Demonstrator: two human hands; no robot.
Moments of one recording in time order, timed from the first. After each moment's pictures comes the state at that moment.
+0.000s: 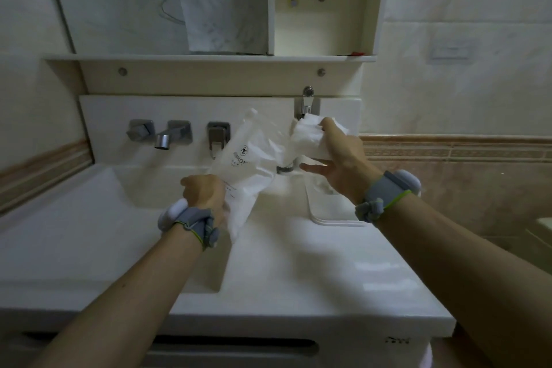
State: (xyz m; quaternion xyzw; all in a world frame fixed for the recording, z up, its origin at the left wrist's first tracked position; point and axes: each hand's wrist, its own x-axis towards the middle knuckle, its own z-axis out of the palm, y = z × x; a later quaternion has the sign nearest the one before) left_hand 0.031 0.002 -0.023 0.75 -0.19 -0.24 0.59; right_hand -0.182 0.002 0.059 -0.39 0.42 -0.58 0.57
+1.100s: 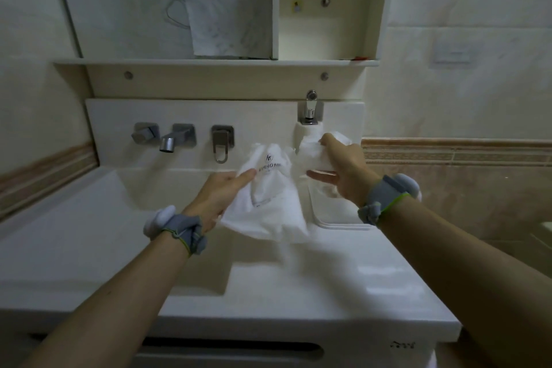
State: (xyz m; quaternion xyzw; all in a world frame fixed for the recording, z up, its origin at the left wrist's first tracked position) left_hand 0.026 0.033 -0.011 0.61 -0.48 -0.36 0.52; right_hand -0.185 -0.009 0.049 -0.41 0.47 -0.55 0.55
